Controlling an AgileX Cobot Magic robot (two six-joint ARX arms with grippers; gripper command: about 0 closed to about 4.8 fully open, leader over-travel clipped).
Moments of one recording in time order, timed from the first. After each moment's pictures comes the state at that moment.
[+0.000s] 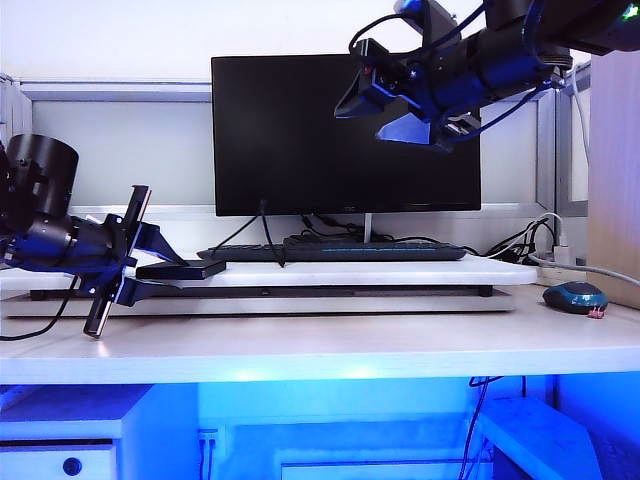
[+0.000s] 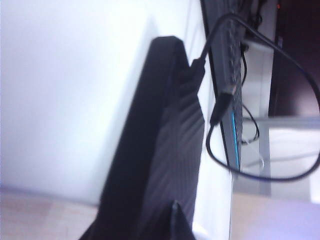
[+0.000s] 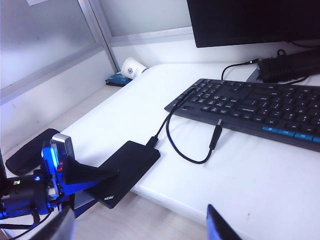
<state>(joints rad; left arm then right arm) -0.09 2.10 1.05 0.74 0.49 -1.22 0.42 1.63 0.95 0.61 -0.29 0.24</state>
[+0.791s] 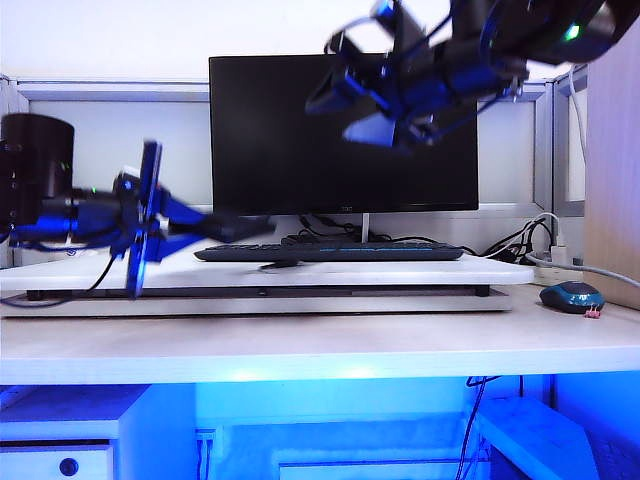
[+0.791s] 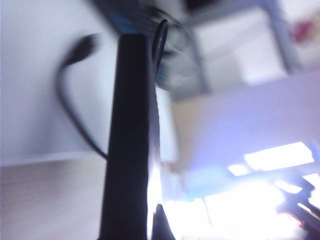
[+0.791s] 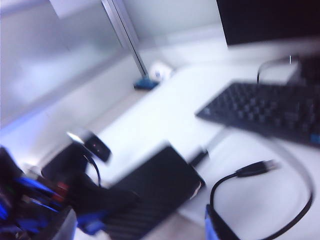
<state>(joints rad) -0.10 2.11 1.05 1.02 0.89 -1.15 0.43 1.75 1.10 0.60 -0.39 0.33</state>
